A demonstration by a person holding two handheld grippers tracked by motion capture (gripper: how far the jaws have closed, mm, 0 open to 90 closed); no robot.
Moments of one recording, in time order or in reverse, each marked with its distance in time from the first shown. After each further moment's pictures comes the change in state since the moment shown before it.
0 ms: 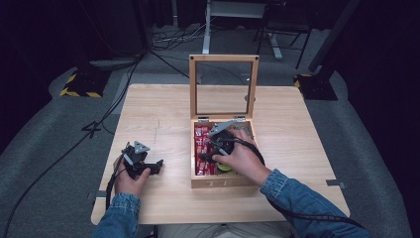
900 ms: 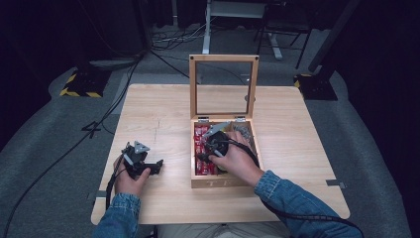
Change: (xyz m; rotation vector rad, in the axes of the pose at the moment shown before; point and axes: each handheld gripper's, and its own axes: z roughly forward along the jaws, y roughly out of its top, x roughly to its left) left arm 0.000 0.000 0.000 0.000 0.000 0.000; right arm 0.002 0.001 0.013 0.042 -0.020 -0.011
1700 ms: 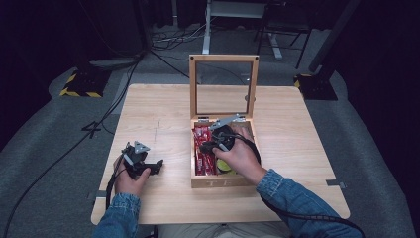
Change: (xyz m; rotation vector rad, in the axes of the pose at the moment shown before) left arm 0.000 0.000 0.000 0.000 0.000 0.001; right arm 0.000 0.010 -0.032 -0.109 0.075 0.103
